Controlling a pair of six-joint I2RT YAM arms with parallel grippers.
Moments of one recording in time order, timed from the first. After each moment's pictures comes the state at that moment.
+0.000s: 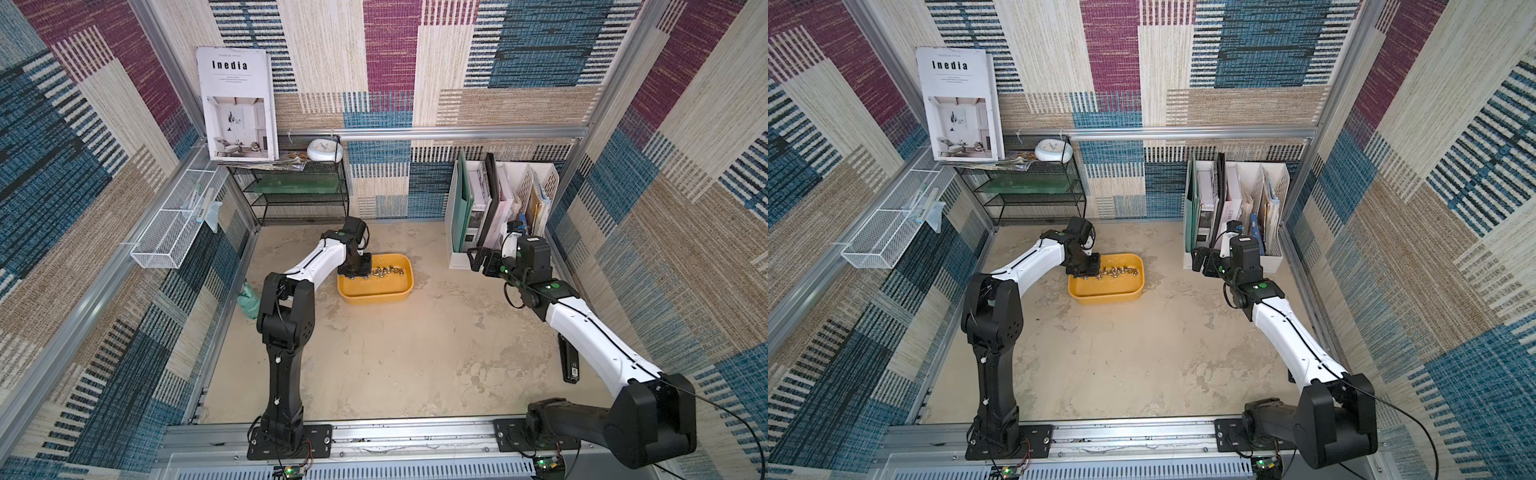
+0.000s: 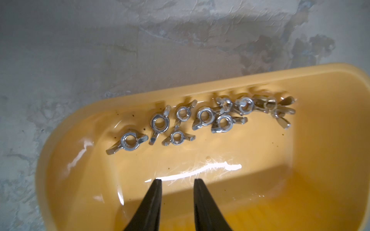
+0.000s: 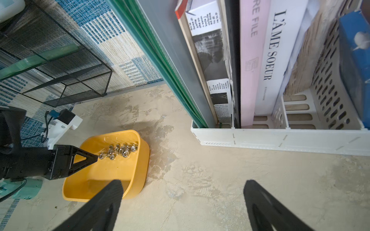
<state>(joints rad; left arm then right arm) -0.29 2.12 1.75 -0.84 0.08 -0.27 0.22 1.26 0.96 -0.16 -0.11 0.35</state>
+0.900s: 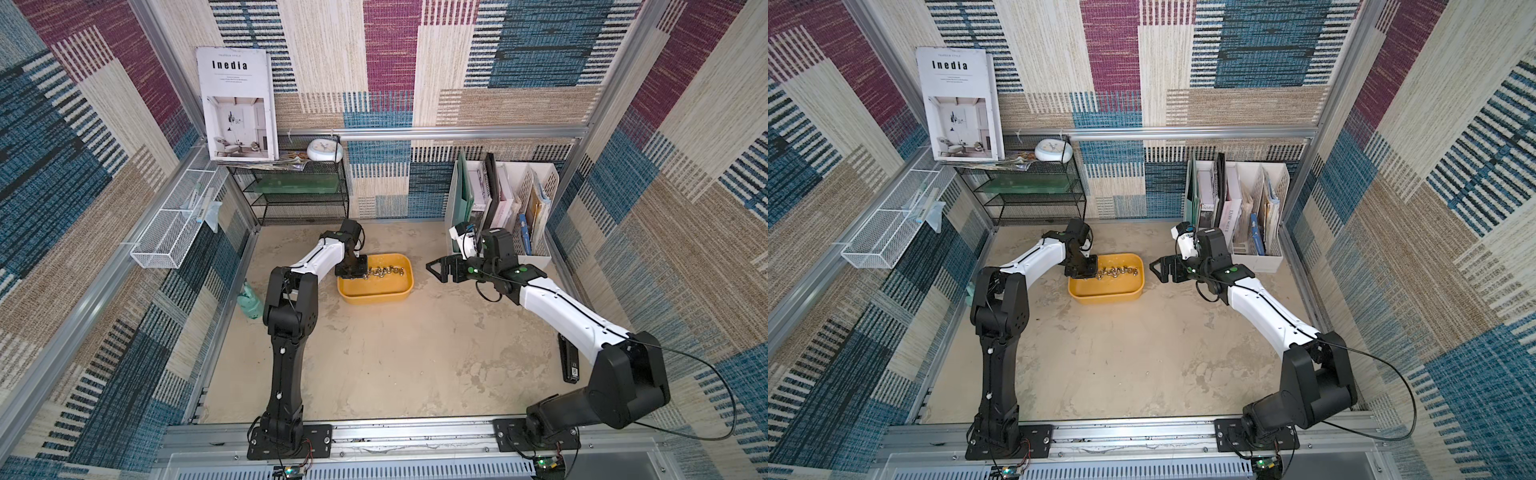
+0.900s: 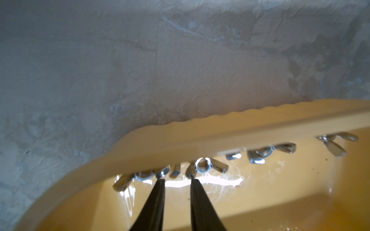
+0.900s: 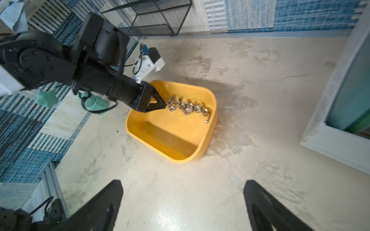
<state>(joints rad) -0.26 2.23 1.81 -0.85 0.10 -0.26 0.40 1.48 1.13 -0.24 -0.46 0.23</state>
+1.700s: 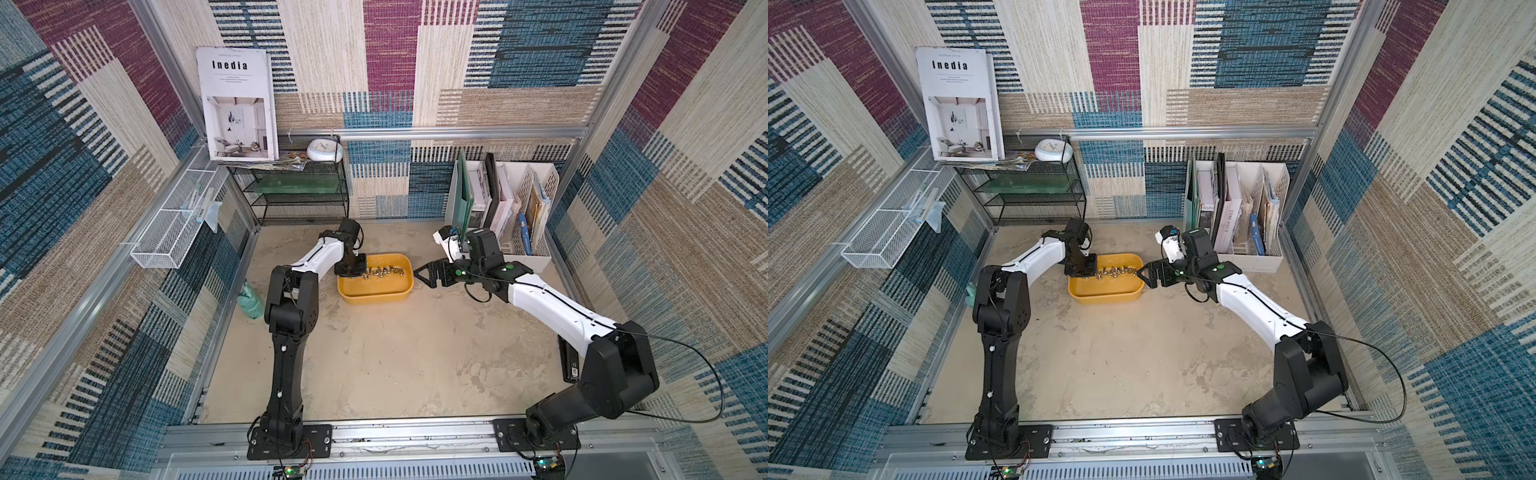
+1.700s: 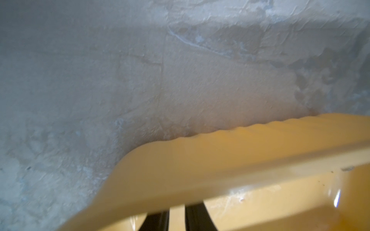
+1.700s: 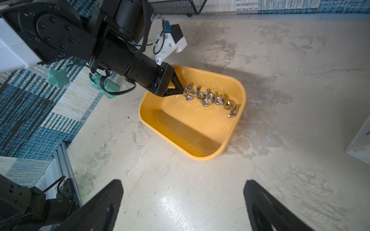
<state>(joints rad) -0.25 2.26 1.85 -0.84 0.11 -0.26 0.46 1.53 1.17 -0.28 -0.46 0.21</state>
